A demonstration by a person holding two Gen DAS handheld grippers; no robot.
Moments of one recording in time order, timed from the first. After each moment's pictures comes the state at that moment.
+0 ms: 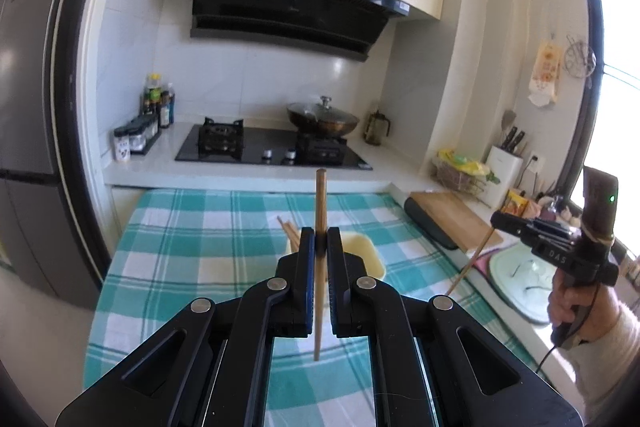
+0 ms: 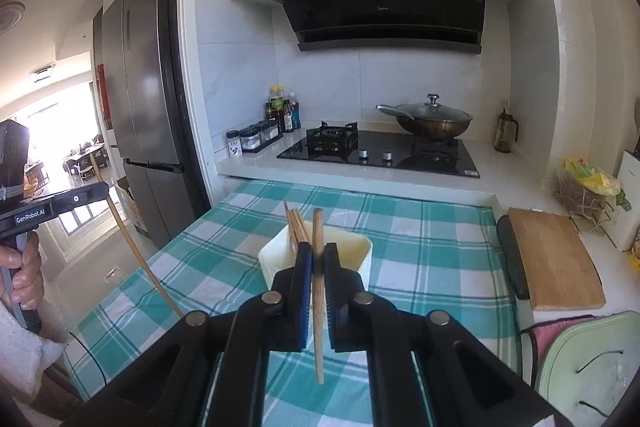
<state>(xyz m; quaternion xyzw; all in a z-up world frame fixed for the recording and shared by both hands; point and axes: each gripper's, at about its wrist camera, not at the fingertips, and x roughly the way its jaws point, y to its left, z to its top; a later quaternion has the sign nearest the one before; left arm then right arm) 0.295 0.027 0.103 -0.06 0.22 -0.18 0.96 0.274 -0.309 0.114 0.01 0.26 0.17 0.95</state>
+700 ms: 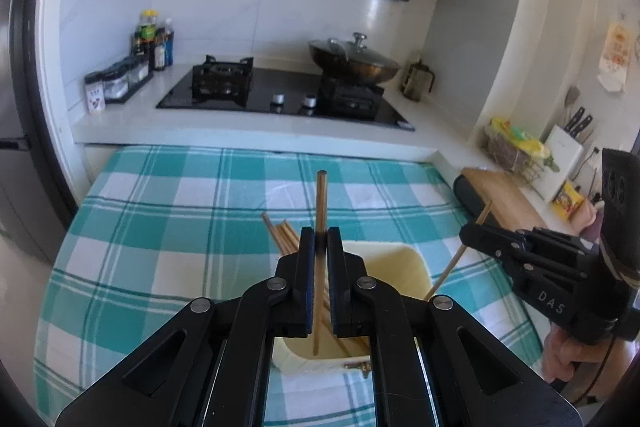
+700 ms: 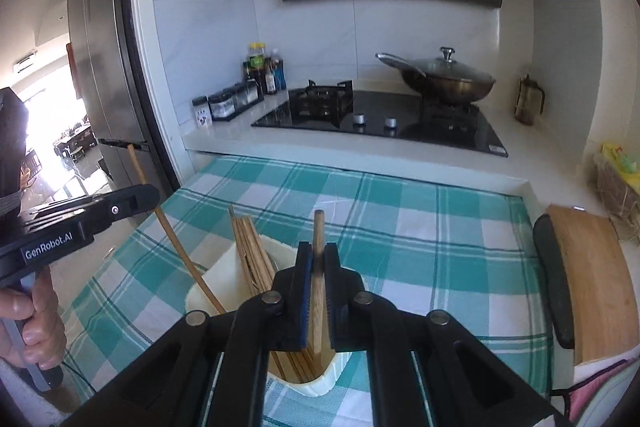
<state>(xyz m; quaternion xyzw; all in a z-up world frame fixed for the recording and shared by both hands) 0.479 -0.056 0.003 -0.06 0.34 -0.13 0.93 0.455 -0.276 0.032 0.00 0.35 0.17 0.92</state>
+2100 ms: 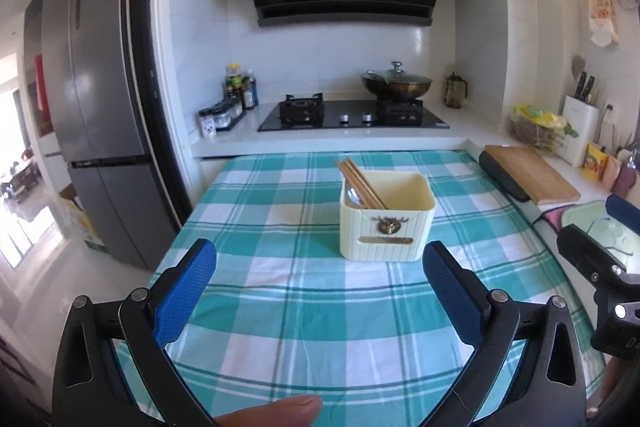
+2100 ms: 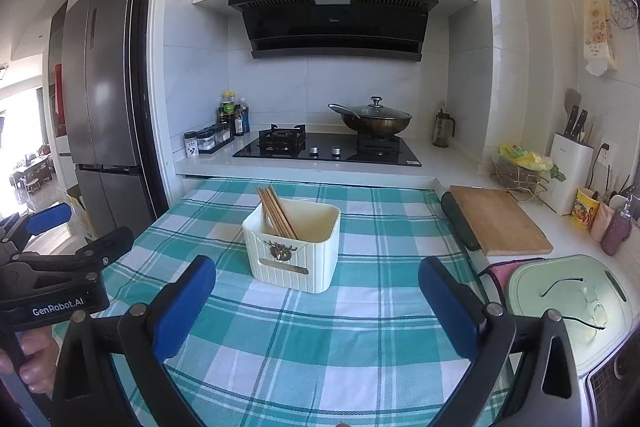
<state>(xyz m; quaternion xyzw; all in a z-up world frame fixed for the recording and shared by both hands) 0.202 -0.061 0.054 0.02 0.26 0.01 0.96 0.163 -0.275 0.099 -0.01 0.25 0.05 0.97</state>
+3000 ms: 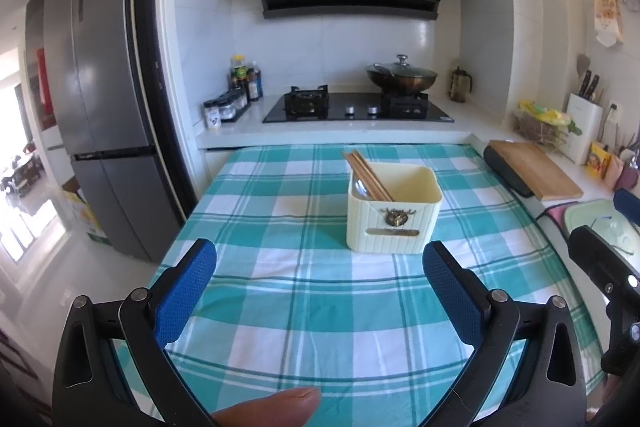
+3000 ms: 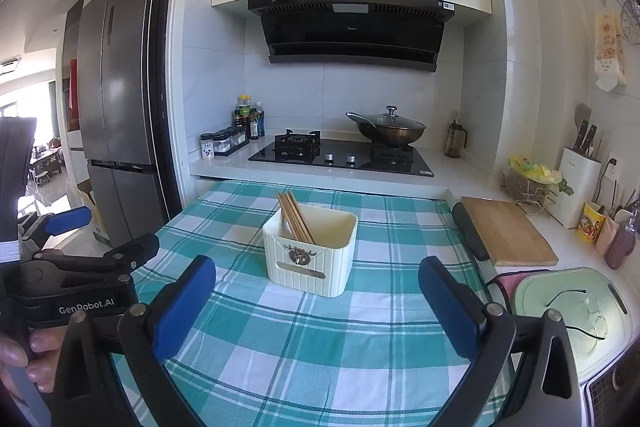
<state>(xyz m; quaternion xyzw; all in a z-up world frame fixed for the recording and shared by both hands) 0.198 -0.054 0.053 0.02 0.28 0.02 0.96 0.150 -0.256 0.108 -0.02 0.24 0.07 0.97</state>
